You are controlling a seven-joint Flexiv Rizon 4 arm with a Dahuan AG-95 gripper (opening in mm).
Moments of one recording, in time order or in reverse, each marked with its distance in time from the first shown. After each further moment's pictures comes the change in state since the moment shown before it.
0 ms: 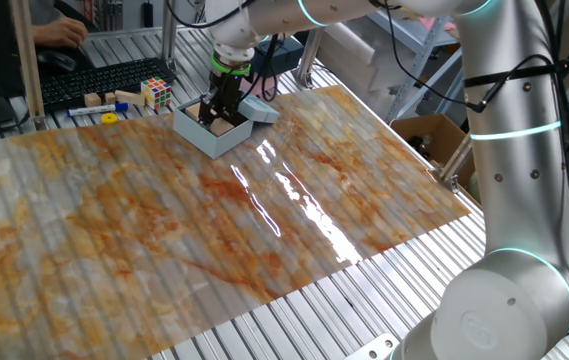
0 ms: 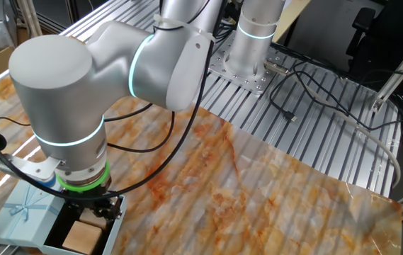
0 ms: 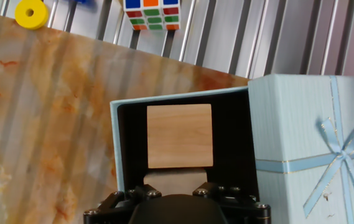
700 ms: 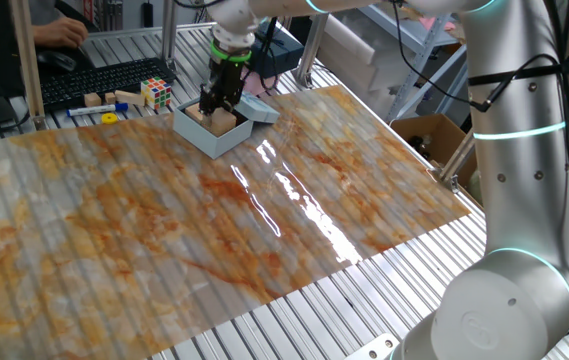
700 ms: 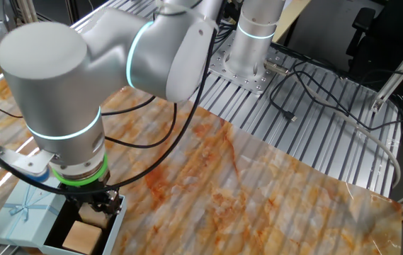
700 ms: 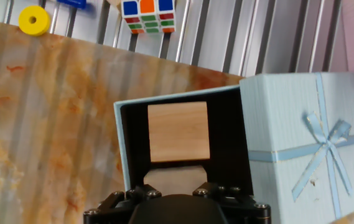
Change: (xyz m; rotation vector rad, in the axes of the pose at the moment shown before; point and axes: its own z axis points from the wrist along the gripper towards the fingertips) arm -0.001 0.005 -0.039 0.005 0.033 0.051
